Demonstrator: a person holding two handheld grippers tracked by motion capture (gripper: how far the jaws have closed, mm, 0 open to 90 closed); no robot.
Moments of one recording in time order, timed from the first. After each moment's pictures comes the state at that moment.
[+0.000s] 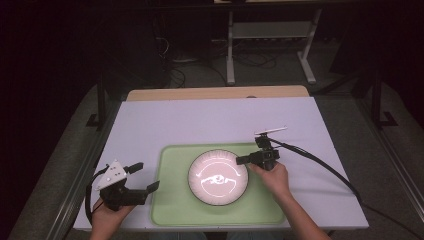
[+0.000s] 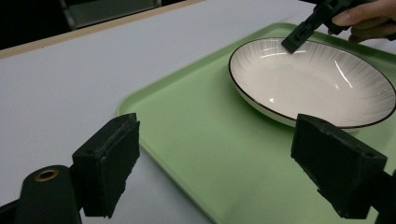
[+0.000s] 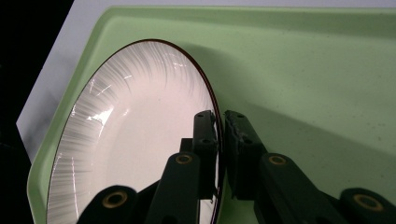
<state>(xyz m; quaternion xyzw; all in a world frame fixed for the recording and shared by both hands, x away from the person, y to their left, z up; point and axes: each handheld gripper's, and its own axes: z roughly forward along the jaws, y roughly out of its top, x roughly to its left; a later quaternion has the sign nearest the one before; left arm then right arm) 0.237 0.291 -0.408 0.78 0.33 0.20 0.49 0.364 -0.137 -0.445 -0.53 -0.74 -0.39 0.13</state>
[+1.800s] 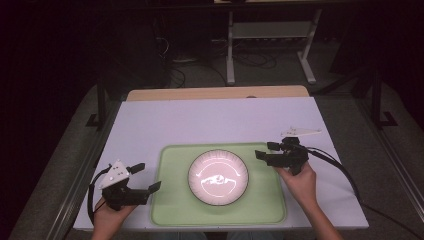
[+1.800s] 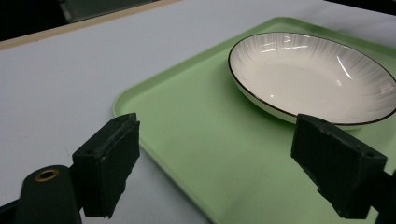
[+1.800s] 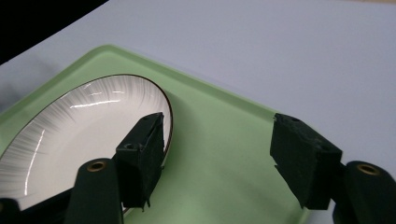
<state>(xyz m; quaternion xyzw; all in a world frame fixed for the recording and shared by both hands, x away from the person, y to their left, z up) 0.240 0.289 -0.412 0.79 0.34 0.19 0.48 0.326 -0.195 -0.402 -0.43 -0.77 -0.46 -0.10</state>
